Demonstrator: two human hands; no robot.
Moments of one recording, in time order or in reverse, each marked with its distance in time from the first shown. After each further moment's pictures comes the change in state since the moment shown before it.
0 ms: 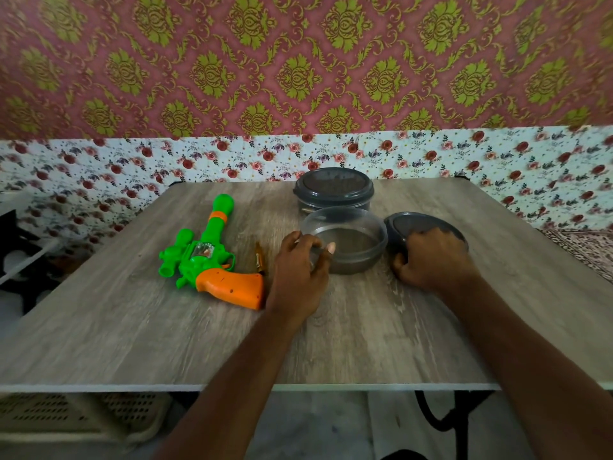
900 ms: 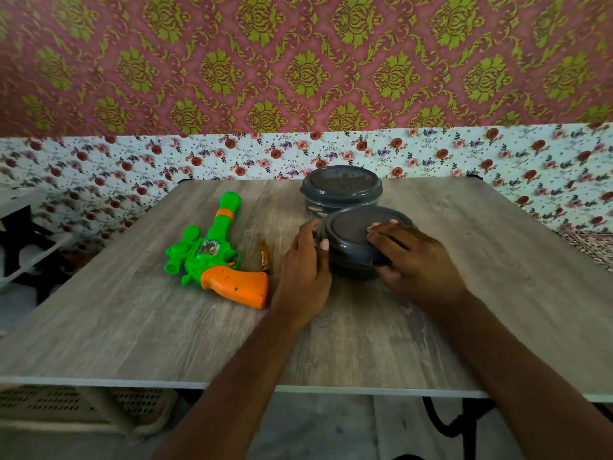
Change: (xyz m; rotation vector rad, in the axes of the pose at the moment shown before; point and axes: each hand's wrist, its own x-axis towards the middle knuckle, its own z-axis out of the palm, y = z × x) left_hand -0.003 0.008 -0.005 -0.027 -0.032 -0.021; right_hand -0.002 -0.015 0.037 0.215 0.746 -0.587
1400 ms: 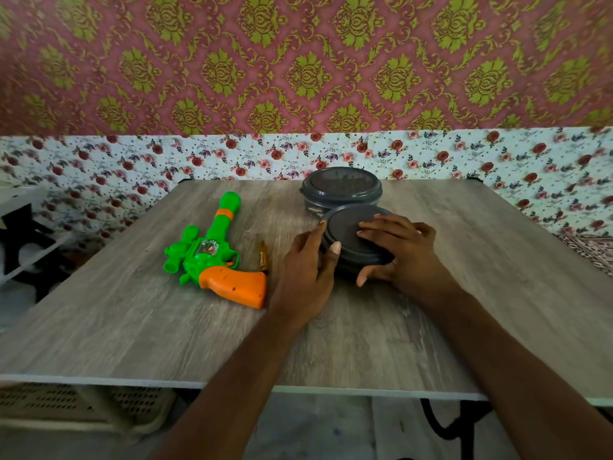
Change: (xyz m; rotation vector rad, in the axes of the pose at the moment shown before) left_hand 0.000 0.004 0.000 -0.021 -0.035 0.026; right_hand 0.004 0.012 0.019 0.229 -0.231 0.218
